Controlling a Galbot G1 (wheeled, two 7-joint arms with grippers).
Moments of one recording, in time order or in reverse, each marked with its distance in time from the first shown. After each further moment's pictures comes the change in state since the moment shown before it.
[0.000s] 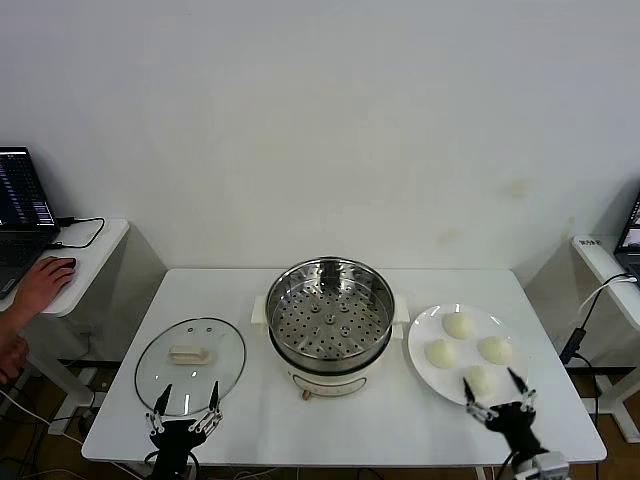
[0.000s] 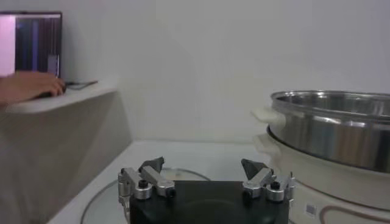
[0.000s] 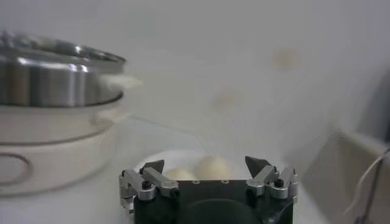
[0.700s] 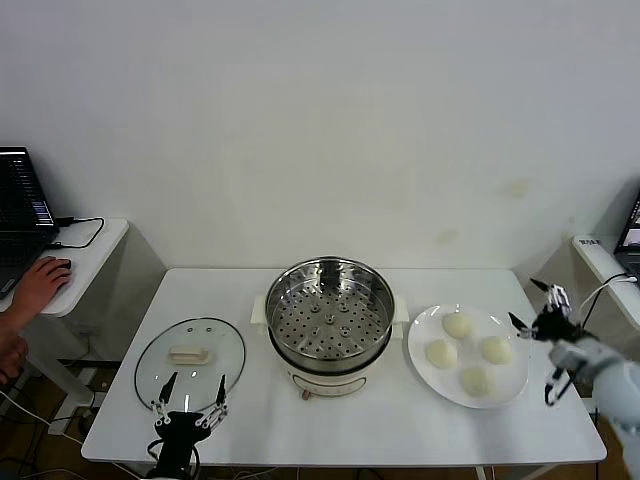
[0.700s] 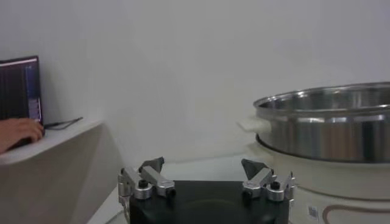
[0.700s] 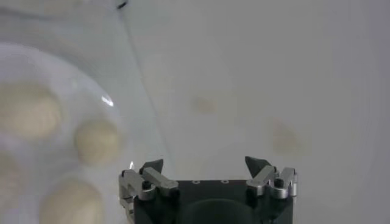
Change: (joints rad) left arm -0.014 0.008 0.009 -0.003 0.132 -0.034 0.008; right arm 0.646 -0.508 -0.402 -0.342 -0.218 -0.091 -0.405
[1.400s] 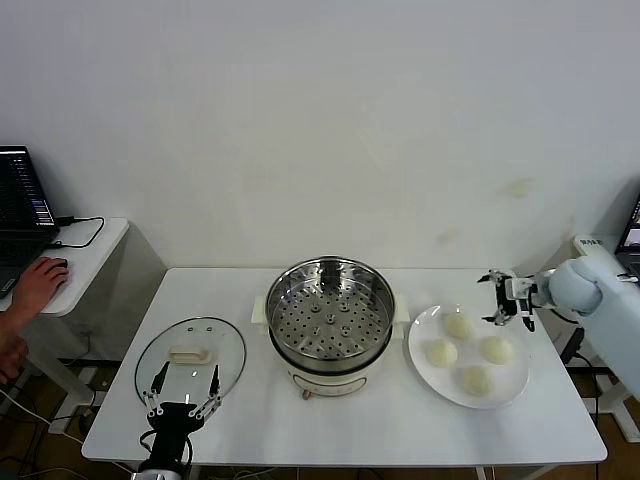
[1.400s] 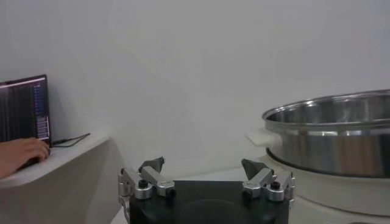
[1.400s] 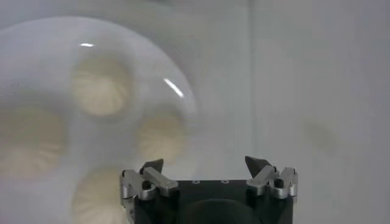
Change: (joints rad) left arm -0.014 0.013 -0.030 -0.008 0.013 -0.002 -0.006; right arm 0.763 0.026 -0.887 -0.414 0.102 0.070 -0.438
